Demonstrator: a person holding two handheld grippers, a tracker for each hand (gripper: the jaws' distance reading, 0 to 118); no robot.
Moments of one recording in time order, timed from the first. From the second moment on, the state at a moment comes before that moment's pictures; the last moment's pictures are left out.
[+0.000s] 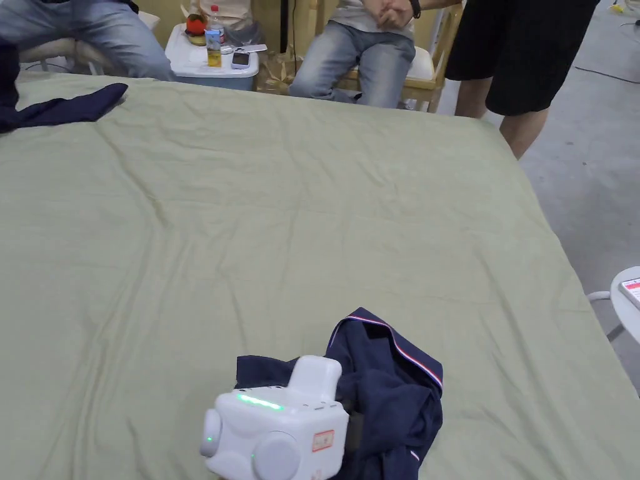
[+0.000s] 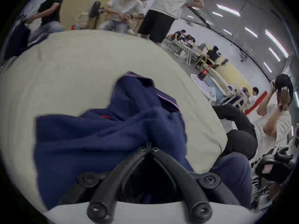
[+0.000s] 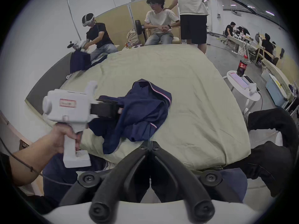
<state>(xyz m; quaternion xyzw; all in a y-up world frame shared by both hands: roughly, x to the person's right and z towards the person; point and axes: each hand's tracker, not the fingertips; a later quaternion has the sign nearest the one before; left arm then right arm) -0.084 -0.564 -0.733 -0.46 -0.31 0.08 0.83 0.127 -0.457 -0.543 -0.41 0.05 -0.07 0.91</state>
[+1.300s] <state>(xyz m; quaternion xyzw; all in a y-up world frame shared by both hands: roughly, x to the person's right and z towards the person) -0.264 -0.525 -0.625 -0.39 -0.16 0.14 0.89 0.073 -0.495 -0.698 -0.43 0.13 -0.06 0.89</state>
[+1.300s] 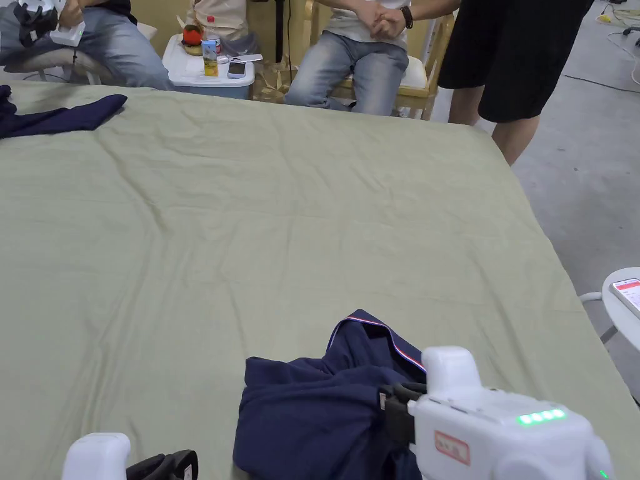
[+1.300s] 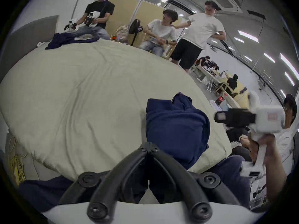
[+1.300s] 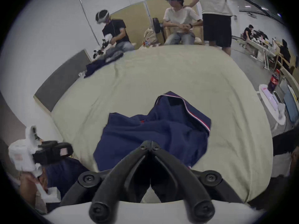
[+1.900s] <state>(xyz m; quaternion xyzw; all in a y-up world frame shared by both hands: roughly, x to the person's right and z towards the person) -0.254 -0.539 -0.718 -0.45 -0.25 0.20 0.84 0.079 -0.586 -0.752 -0.53 0.11 -0.04 0.84</state>
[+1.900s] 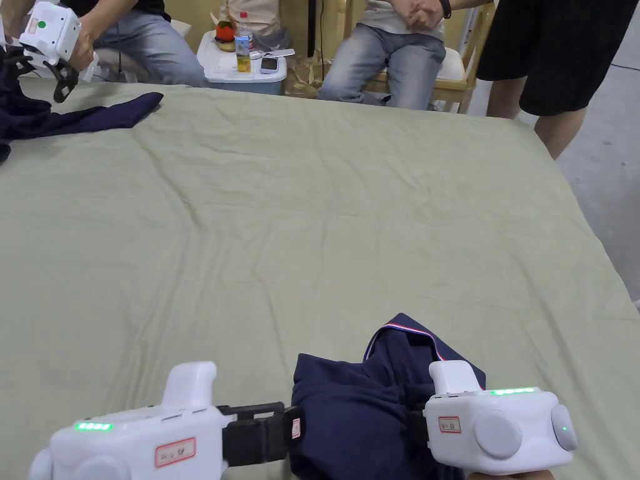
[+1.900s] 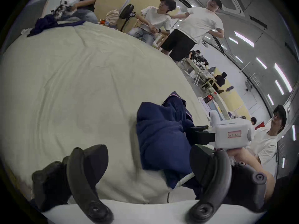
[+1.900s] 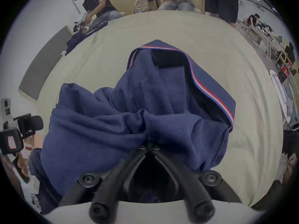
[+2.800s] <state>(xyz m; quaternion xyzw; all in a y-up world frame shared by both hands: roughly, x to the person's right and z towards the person) -0.213 -0.580 -0.782 -0.54 -0.28 0.20 0.77 0.082 -0.559 -0.739 -0.52 0.12 -0.06 0.84</state>
